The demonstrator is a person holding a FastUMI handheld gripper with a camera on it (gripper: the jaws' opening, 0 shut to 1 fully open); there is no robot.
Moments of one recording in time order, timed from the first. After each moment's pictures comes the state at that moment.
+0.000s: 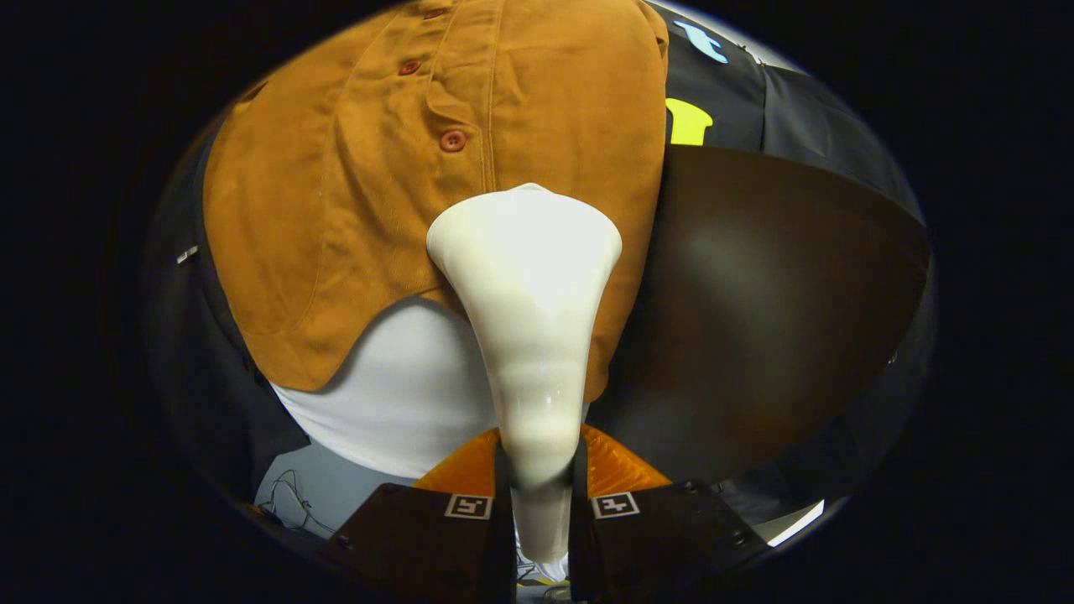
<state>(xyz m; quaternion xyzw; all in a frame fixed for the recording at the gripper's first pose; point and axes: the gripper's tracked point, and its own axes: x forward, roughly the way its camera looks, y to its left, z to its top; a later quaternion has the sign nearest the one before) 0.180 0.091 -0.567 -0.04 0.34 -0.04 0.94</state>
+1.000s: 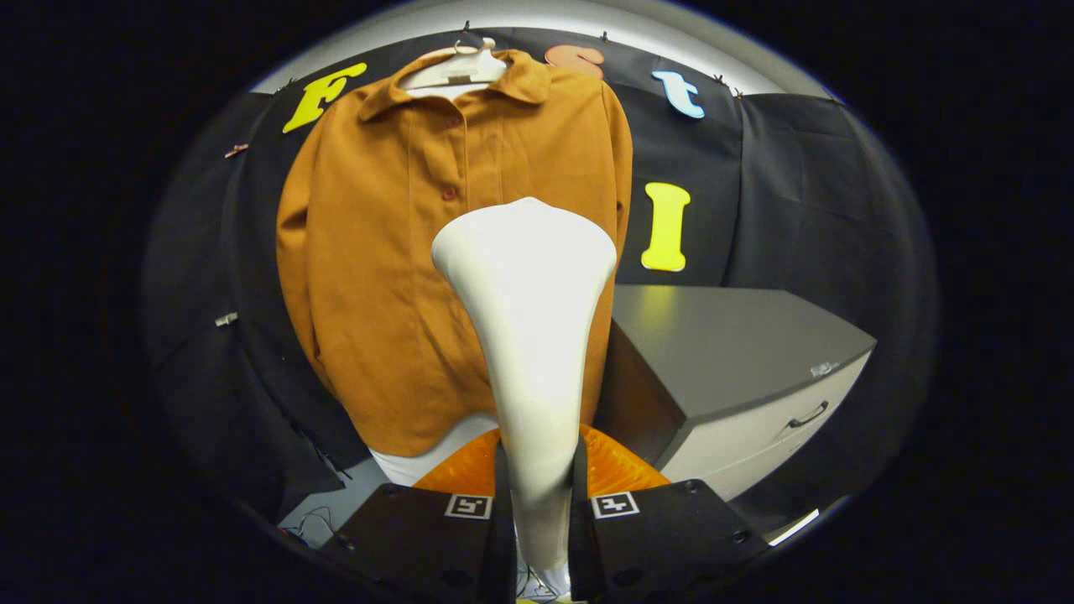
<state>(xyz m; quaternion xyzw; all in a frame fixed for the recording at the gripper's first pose) 0.145 0.125 -0.345 0.00 0.20 -0.01 0.98</state>
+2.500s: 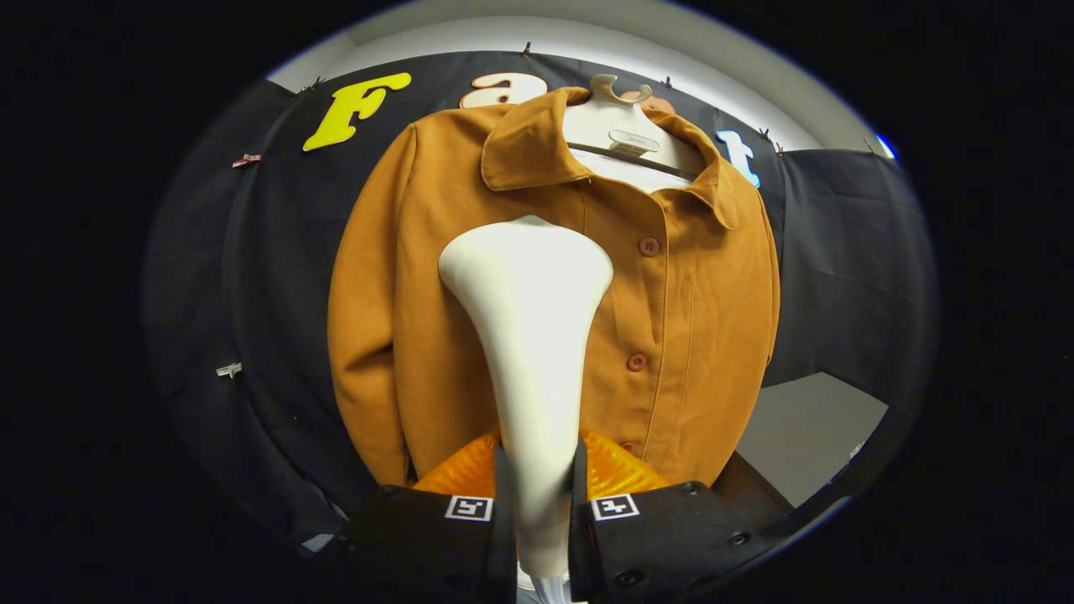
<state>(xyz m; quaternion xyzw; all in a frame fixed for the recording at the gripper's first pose) 0.257 0.281 -0.275 -0.04 0.13 -0.02 0.99</state>
